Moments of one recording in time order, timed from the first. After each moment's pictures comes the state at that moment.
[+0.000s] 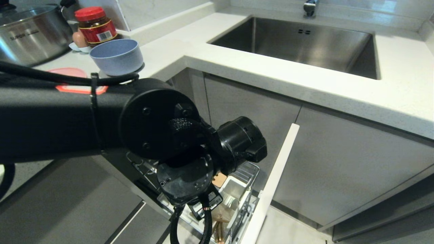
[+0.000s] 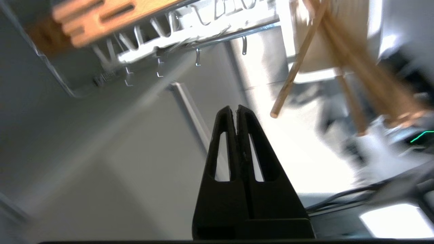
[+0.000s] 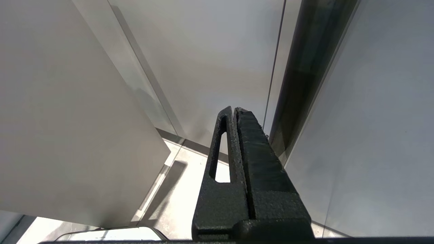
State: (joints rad) left arm -1.01 1.91 -1.66 1.08 0.63 -0.06; right arm -0.01 0.00 0.00 -0.01 -0.05 0.10
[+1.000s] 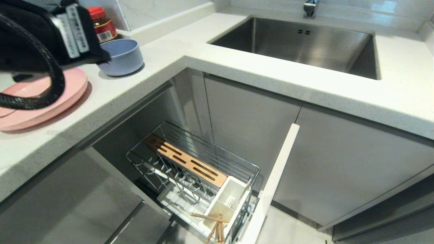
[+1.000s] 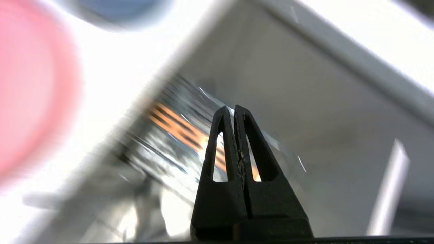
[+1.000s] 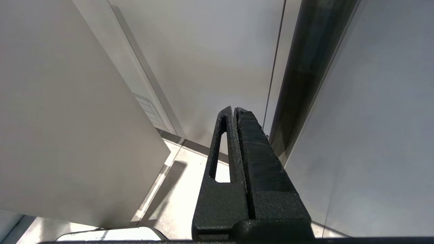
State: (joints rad) left arm -0.78 1.38 -1.71 0.62 0.72 -0.36; right arm -0.01 0.00 0.00 -0.01 -0.05 0.10
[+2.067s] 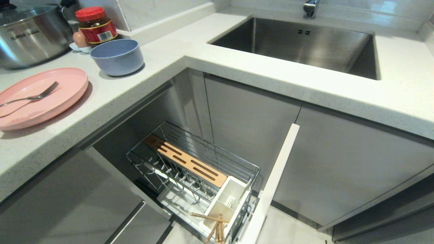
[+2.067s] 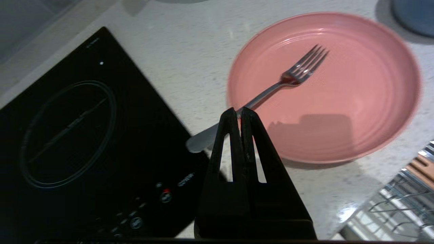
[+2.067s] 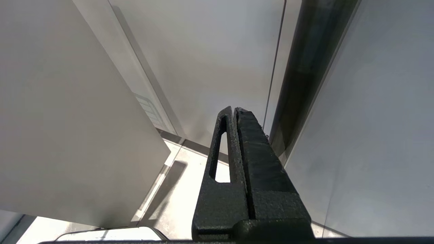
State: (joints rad) left arm 0.47 1.04 -1.44 0.53 0.00 0.23; right arm -0.01 0.00 0.00 -0.01 -0.05 0.10
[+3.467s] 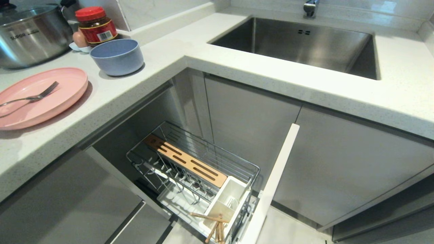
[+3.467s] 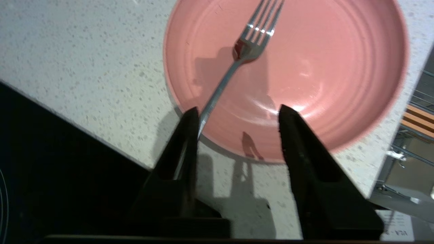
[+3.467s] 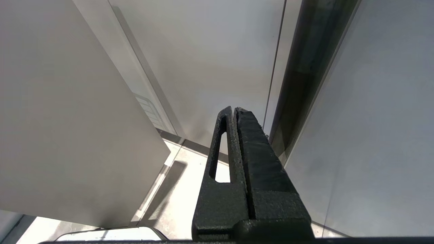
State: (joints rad) left arm 0.80 1.38 -1.67 0.81 -0.69 0.53; right arm -0.01 0.00 0.00 -0.01 -0.05 0.10
